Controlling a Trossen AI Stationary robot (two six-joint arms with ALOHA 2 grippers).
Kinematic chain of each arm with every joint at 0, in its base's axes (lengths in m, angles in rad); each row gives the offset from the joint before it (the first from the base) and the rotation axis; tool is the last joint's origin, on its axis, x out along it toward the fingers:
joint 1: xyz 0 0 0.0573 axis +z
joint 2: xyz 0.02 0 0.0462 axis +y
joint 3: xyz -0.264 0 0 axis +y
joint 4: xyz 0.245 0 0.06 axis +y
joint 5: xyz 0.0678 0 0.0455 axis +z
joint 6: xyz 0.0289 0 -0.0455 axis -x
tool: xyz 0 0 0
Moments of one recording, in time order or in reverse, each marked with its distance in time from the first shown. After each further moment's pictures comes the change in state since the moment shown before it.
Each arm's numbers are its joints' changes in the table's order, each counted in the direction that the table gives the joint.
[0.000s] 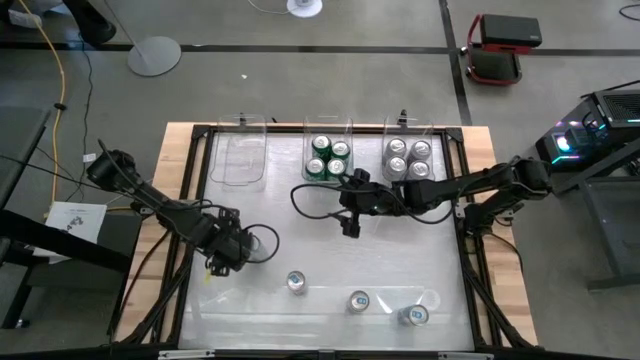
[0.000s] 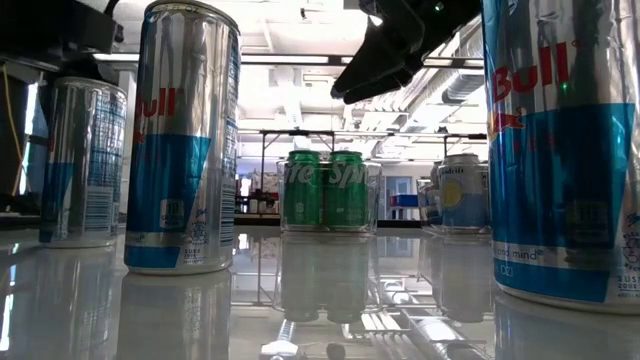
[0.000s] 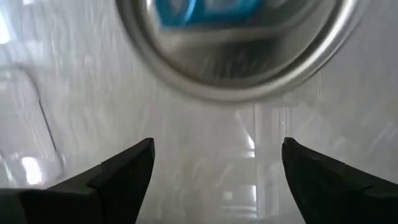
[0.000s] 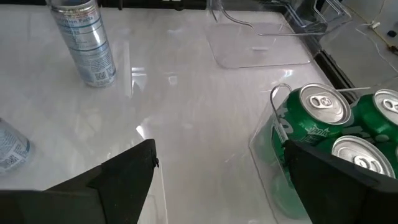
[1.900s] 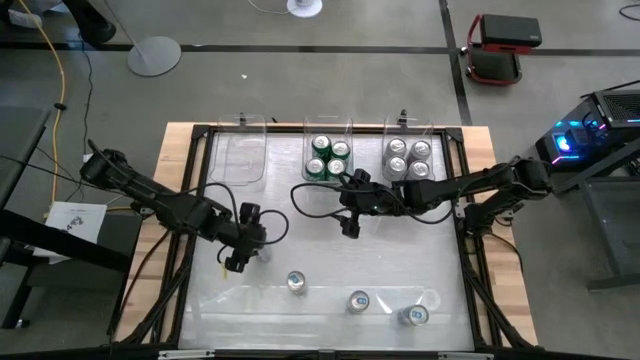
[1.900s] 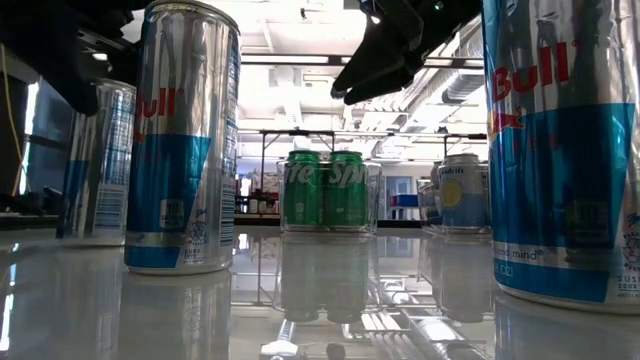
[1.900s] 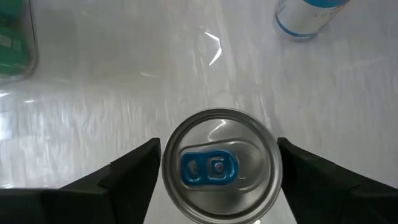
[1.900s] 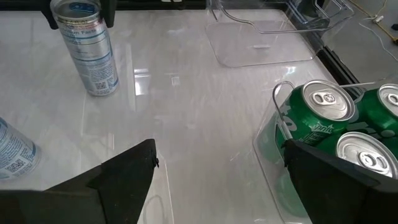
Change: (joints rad) left arm 0.138 -0.081 0.000 -0.323 0.017 -0.294; right arm 0.000 0.000 0.000 0.001 0.007 -0.035
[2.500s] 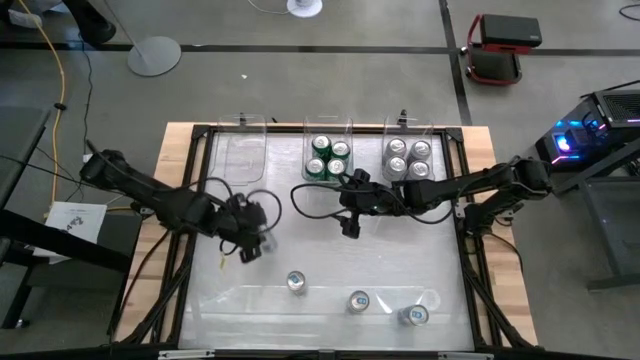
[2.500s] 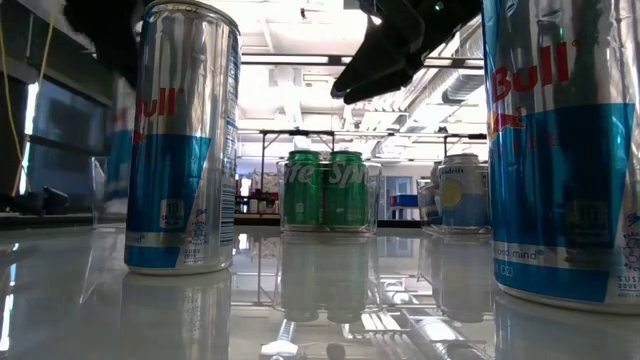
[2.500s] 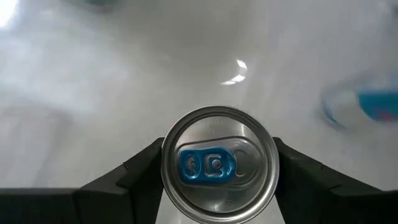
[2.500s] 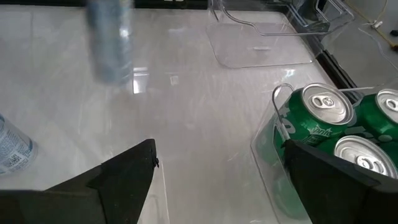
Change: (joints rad) left arm 0.026 0.002 -0.097 0.112 0.143 0.546; right arm 0.000 0.000 0.000 -0.001 0.000 0.023
